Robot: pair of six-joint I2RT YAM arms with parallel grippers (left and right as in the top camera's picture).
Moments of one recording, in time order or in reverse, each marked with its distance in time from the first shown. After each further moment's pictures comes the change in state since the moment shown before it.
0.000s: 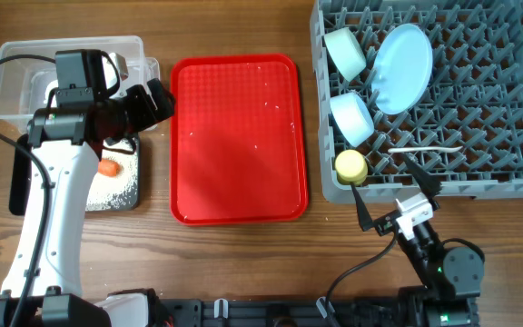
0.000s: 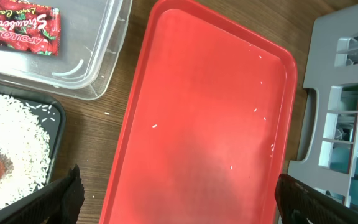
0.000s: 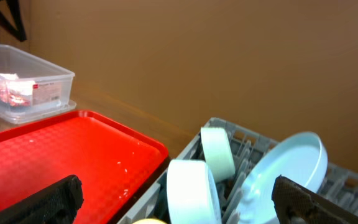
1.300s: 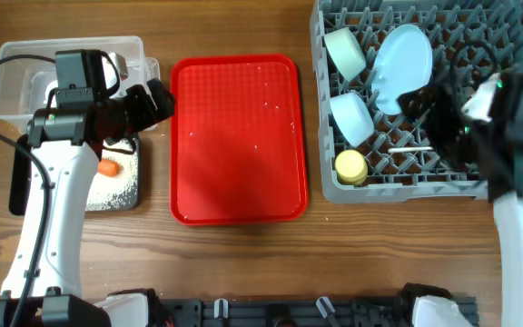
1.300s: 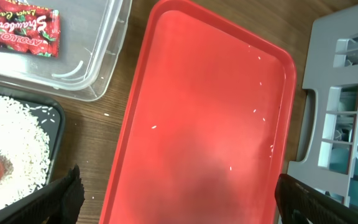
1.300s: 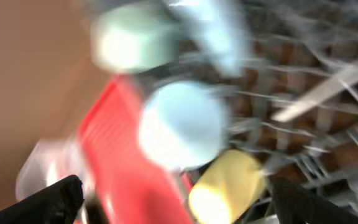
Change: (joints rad) left arm 0.000 -0.002 0.000 0.002 0.000 0.000; right arm -0.230 1.136 1.136 -0.961 -0.045 0.840
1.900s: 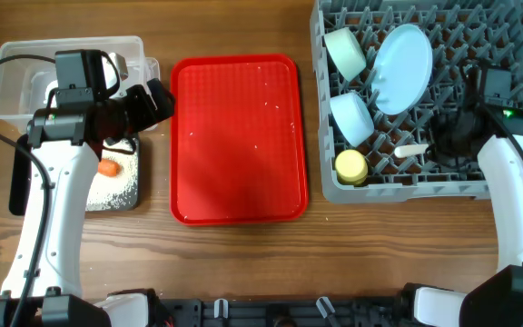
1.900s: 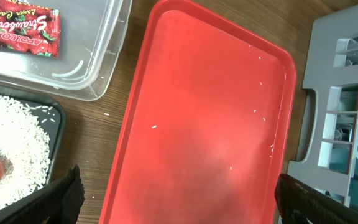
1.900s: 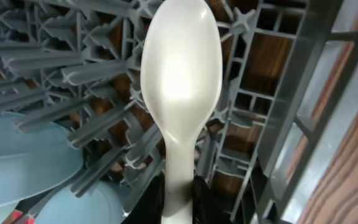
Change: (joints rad) left arm 0.000 0.000 0.000 0.000 0.000 0.000; right arm -0.016 0.279 -0.015 -0.102 0.408 0.610
